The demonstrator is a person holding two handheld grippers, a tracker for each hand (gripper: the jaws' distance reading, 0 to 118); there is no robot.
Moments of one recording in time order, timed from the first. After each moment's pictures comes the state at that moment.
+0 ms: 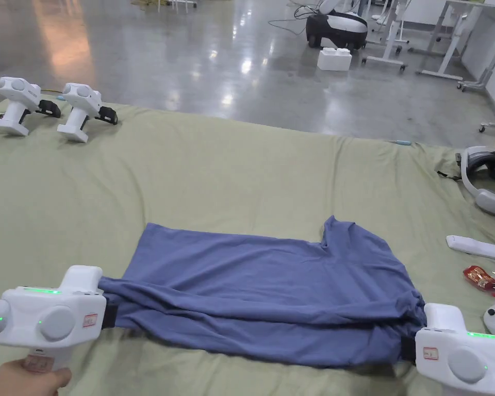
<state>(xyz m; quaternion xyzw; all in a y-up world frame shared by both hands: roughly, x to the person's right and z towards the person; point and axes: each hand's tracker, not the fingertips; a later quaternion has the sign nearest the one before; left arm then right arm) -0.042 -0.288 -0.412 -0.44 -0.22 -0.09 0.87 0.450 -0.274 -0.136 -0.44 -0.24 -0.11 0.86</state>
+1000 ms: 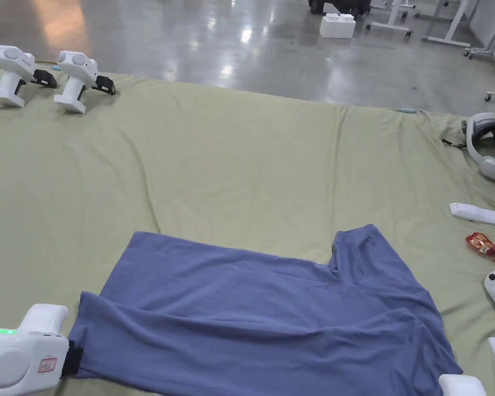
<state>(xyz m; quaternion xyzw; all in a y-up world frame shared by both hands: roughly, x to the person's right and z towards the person) -0.106 -0.322 -0.345 -0.53 -0.20 -0.12 0.82 0.379 -0.317 -0.027 -0.54 -0.25 -0.07 0.80</state>
